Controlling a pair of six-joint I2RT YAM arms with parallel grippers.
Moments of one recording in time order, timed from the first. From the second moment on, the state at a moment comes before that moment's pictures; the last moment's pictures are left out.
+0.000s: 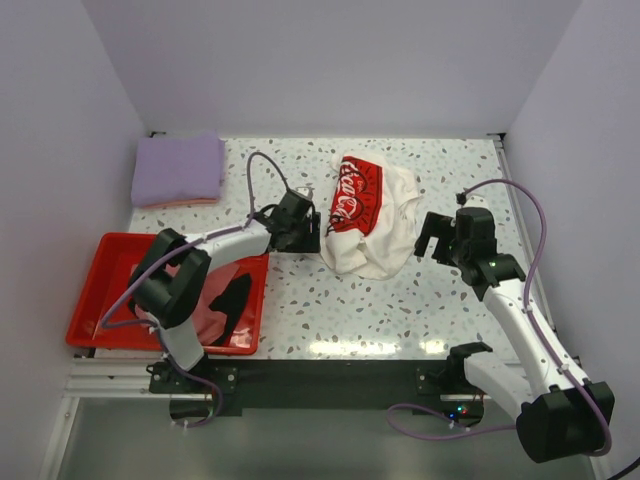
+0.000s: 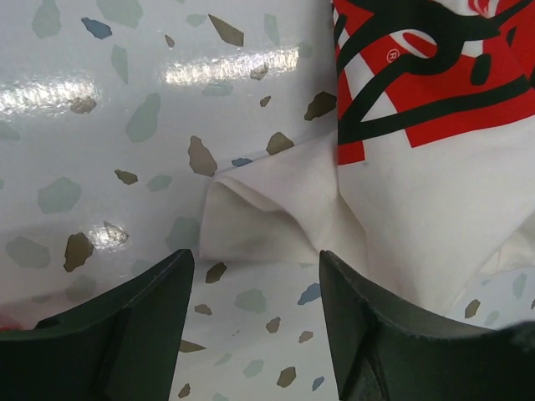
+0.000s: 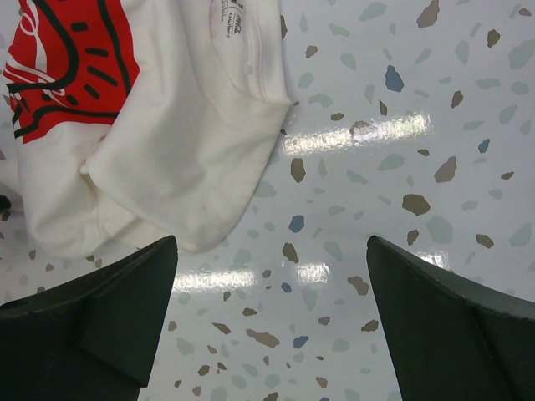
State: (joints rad) left arm -0.63 1.76 1.09 -0.27 -0.07 -0.55; right arm 0.18 0.94 0.76 -0.53 0.11 0.38
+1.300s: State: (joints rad) left arm -0.66 1.59 0.80 -0.11 0.02 -0.65; right arm 0.18 1.04 0.76 -0.53 0.11 0.38
